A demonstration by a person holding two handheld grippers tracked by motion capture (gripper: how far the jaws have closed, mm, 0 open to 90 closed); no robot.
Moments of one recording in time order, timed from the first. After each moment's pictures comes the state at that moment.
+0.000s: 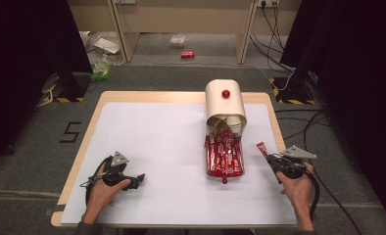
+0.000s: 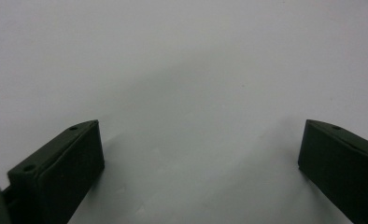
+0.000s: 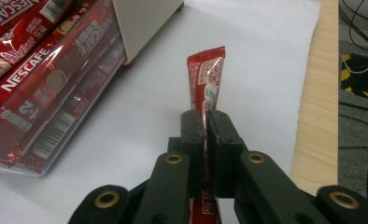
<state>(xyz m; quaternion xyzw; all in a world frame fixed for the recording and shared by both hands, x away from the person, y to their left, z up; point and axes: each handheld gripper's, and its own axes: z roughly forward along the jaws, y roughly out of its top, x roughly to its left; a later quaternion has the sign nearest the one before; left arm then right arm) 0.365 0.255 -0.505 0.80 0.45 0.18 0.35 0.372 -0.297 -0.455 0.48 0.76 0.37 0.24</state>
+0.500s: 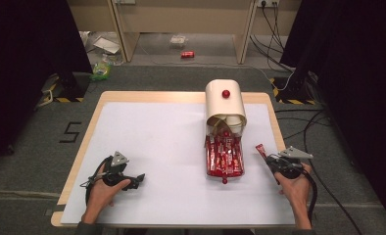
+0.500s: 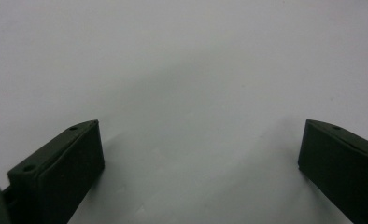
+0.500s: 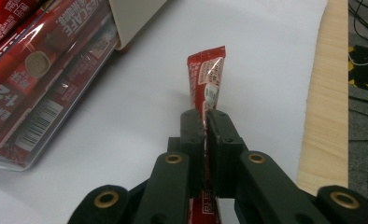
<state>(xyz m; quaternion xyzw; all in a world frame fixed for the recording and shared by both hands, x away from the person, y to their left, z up) 0.365 0.255 -0.505 0.80 0.45 0.18 0.35 0.377 -0.297 -0.465 0.48 0.77 0.35 0.23</state>
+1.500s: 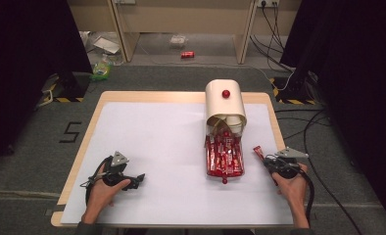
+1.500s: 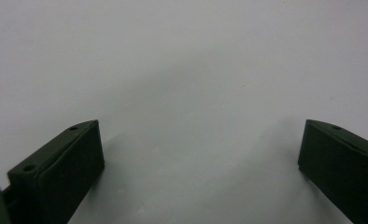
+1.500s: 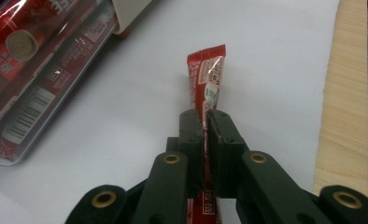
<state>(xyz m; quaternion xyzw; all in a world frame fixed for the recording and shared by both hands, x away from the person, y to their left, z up) 0.365 0.255 -0.505 0.80 0.45 0.18 0.35 0.383 -0.294 -0.476 0.49 0.77 0.34 0.22</state>
